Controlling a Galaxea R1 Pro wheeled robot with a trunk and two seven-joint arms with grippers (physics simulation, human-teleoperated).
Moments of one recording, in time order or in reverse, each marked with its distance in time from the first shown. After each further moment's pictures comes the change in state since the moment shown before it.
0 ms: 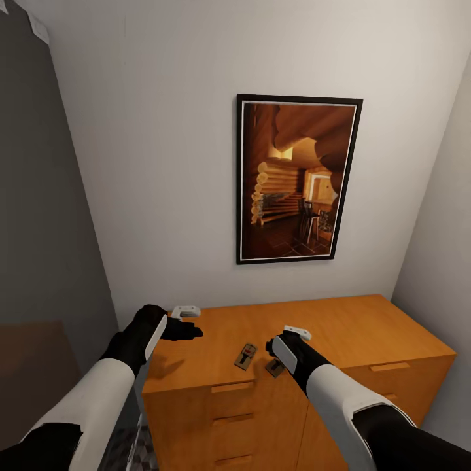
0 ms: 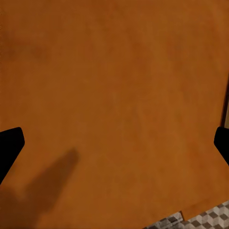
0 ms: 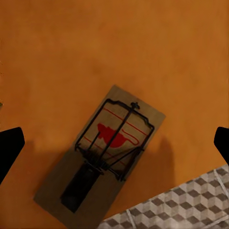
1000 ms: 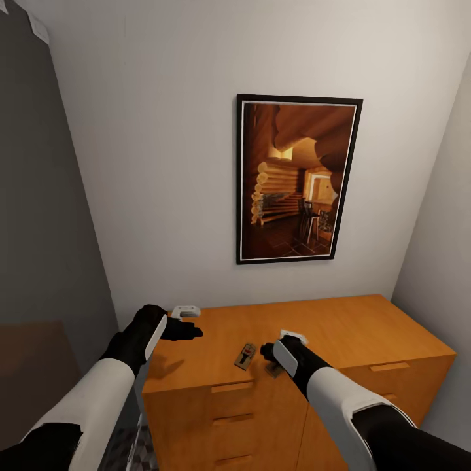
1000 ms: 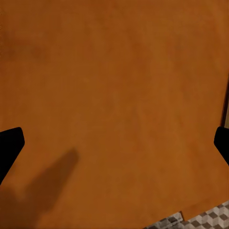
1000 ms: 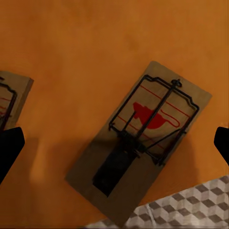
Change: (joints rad) left arm 0.000 0.000 0.002 0.000 0.000 0.000 0.000; right arm 0.002 0.000 -0.002 0.044 -0.020 -0.014 0.117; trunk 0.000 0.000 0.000
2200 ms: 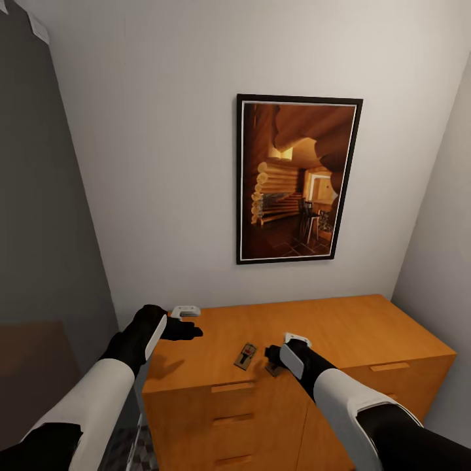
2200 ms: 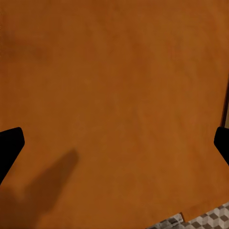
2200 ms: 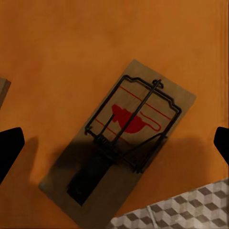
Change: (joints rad) left arm 0.000 0.000 0.001 0.000 -0.001 -0.005 0.000; right arm -0.001 -0.032 -0.003 0.043 0.005 -0.038 0.071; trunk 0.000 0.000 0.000
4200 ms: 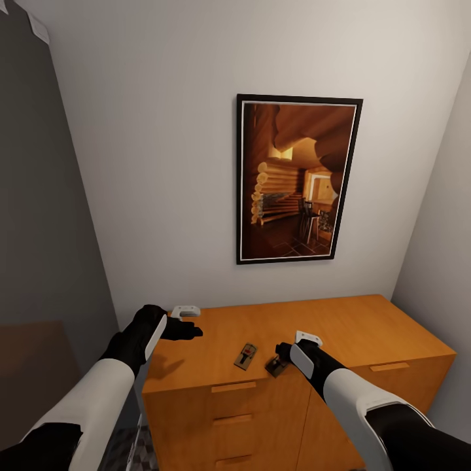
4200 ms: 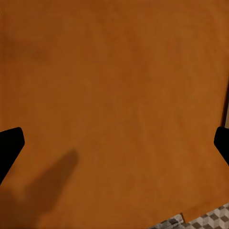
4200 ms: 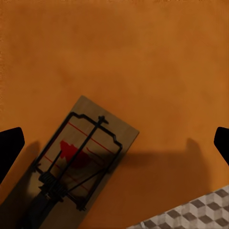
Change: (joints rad) left arm 0.000 0.000 -0.001 0.000 0.000 -0.003 0.000; right arm 0.001 -0.050 0.002 0.001 -0.002 -0.054 0.011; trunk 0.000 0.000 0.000
